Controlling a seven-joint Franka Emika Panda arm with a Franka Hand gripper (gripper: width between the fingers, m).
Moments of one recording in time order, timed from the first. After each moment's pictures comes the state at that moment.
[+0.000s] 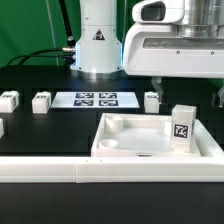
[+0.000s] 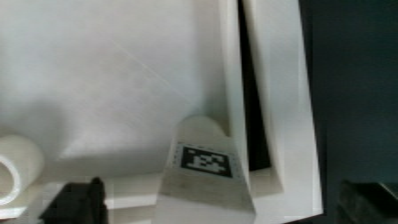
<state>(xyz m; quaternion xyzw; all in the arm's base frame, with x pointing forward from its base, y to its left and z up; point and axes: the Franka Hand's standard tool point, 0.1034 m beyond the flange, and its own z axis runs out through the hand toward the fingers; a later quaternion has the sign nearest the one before) 0.608 0.114 0.094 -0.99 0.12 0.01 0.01</state>
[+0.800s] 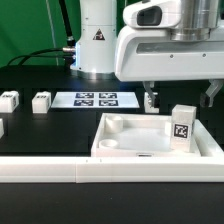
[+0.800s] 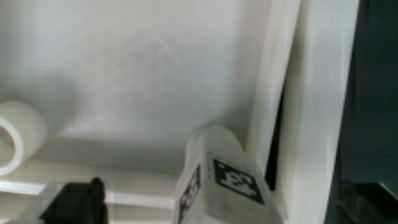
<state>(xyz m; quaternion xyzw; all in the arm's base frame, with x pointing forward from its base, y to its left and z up) 0.599 0.101 0.088 -1.00 0.00 0.01 0.01</state>
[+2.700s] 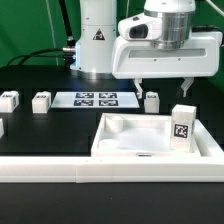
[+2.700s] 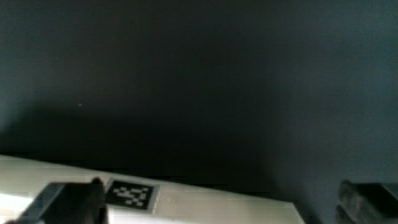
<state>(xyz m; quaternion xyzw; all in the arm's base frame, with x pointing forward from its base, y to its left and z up) 0.455 0.107 0.054 -1.00 -0.02 0.04 0.00</state>
